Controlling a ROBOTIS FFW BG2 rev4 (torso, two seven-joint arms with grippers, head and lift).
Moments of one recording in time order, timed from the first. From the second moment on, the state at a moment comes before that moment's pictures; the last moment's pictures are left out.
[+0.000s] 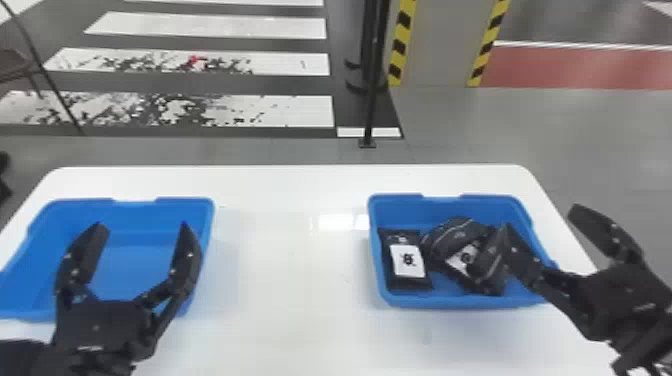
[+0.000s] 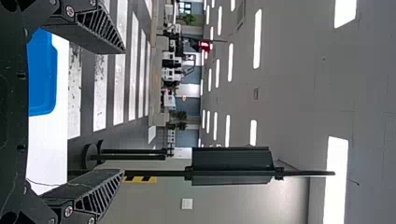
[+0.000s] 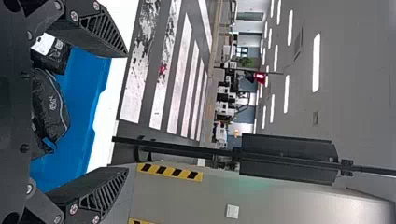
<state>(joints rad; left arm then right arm) 0.60 0.08 0.00 -2.05 0.08 -0.33 0.03 0.60 -0.15 -0.25 -2.31 -0.15 0.19 0.31</state>
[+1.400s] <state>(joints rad) 0.59 0.09 -0.01 -2.05 0.11 -0.31 0.02 0.34 -0.19 -0.10 -2.20 -0.15 0.67 0.31</state>
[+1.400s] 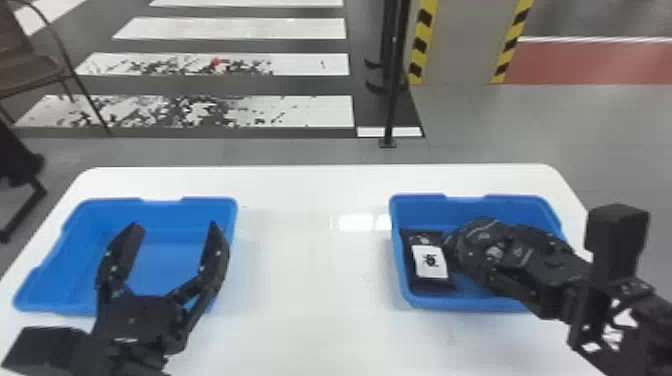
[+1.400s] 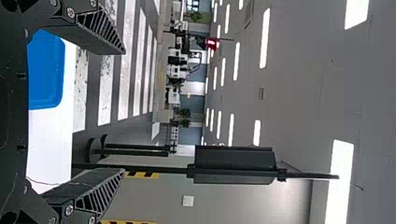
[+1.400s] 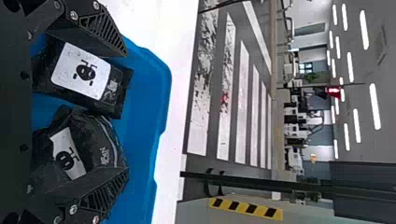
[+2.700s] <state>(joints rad) 0.59 0.08 0.00 -2.04 0.11 -0.32 0.01 0.16 -0.22 0.05 -1.96 -0.23 0.84 0.30</state>
